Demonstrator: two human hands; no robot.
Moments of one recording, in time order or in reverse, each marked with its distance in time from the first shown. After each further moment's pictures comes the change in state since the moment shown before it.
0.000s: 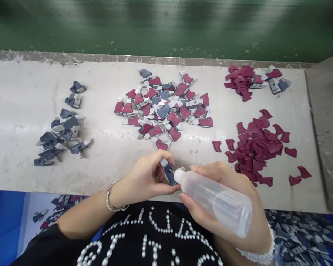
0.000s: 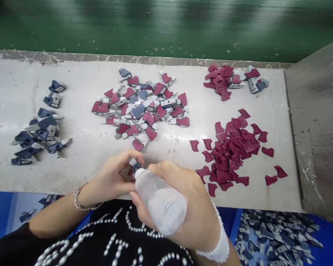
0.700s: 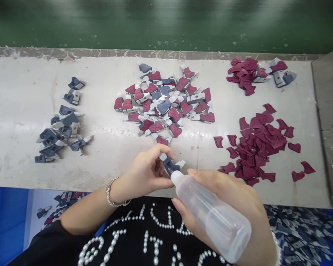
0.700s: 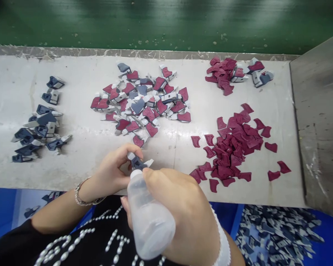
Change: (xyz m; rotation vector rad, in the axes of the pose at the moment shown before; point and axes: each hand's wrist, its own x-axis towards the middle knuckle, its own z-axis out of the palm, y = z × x) left_hand -0.003 -0.005 0.000 -0.002 0.052 -0.024; right_hand -0.012 -0.010 0.010 -0.164 -0.042 -0.127
